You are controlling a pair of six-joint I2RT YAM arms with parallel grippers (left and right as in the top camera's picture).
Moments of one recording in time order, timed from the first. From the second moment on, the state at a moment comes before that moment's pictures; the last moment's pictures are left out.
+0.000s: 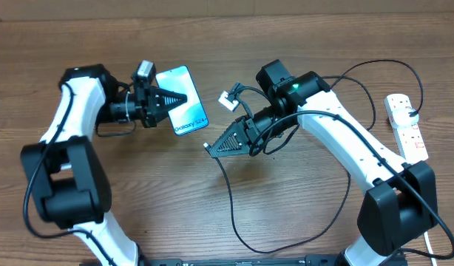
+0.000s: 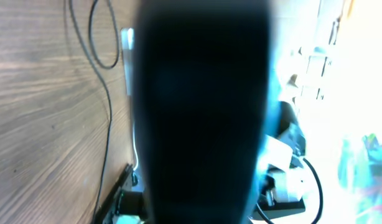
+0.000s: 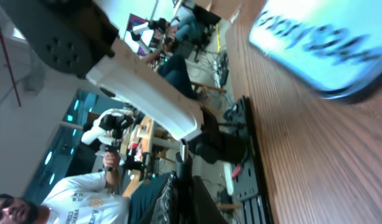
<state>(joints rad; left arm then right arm) 0.15 1.96 1.50 -1.54 1.52 0.43 0.49 1.81 1.50 -1.15 -1.40 -0.36</state>
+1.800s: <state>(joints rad) 0.18 1.91 1.50 -1.54 1.54 0.40 0.54 1.81 1.49 -0.66 -1.20 0.31</state>
